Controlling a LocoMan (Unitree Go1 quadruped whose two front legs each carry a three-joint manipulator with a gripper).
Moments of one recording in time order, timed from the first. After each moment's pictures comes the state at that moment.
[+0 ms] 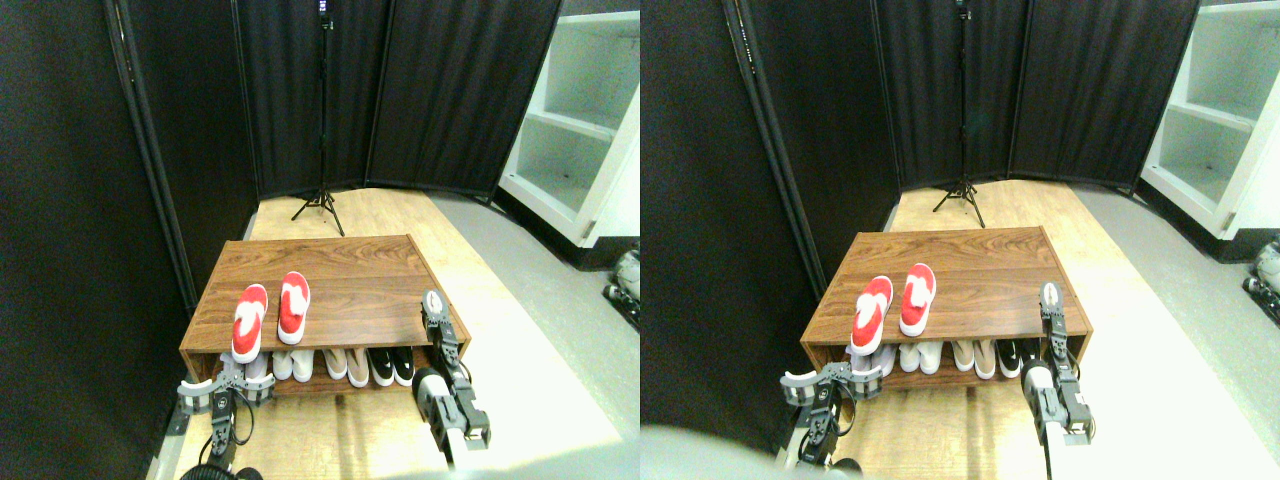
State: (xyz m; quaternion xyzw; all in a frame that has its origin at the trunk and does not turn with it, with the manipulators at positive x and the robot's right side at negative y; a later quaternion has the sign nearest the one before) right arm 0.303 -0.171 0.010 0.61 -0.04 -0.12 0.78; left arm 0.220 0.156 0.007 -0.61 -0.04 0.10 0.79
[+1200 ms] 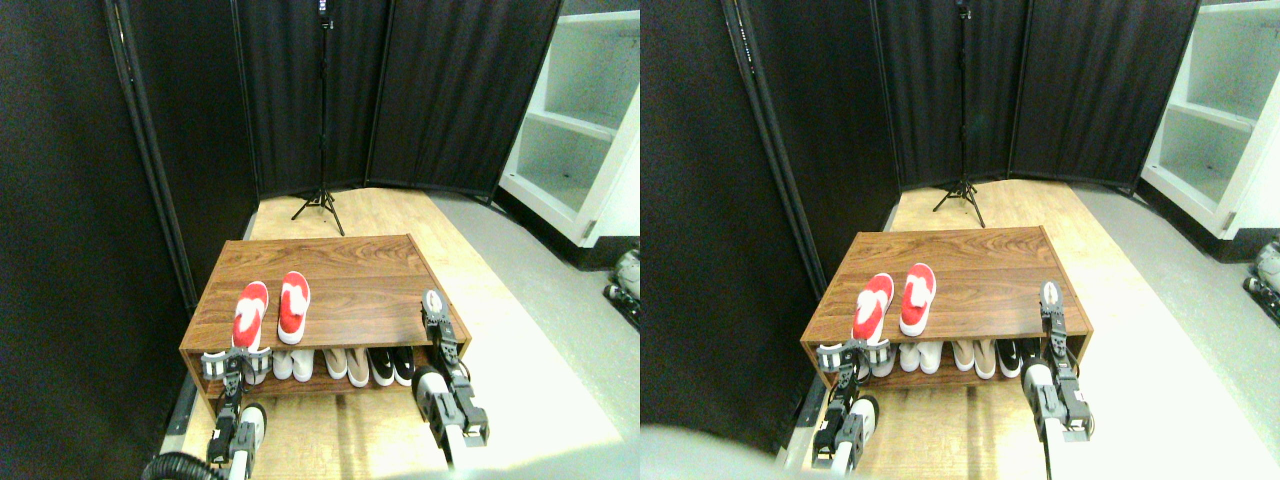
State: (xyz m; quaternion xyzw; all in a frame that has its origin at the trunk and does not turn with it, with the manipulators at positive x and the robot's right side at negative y) right arm 0.305 -0.174 0.008 0.62 -0.04 -0.13 0.77; left arm 0.288 0.186 -0.060 -0.65 0.01 0.13 0.75
